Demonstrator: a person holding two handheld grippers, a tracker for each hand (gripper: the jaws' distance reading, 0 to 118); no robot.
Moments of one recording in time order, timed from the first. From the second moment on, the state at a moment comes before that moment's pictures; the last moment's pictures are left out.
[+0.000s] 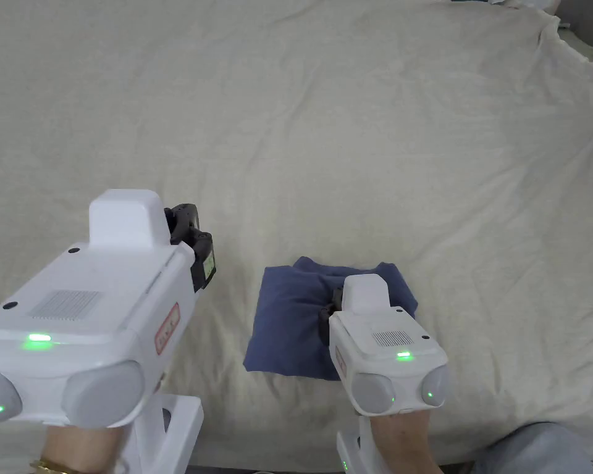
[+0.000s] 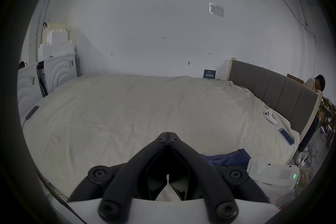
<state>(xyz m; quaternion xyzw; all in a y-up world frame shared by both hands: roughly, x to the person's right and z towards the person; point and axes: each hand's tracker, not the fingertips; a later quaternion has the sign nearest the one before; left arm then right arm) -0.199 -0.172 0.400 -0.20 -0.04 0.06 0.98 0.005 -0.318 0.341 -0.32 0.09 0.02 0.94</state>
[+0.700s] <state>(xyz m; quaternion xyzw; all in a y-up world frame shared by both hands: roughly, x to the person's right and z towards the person) -0.257 -0.305 0.280 -0.47 -0.32 0.42 0.71 0.025 -0.311 0.339 -0.34 0.10 -0.05 0.93</state>
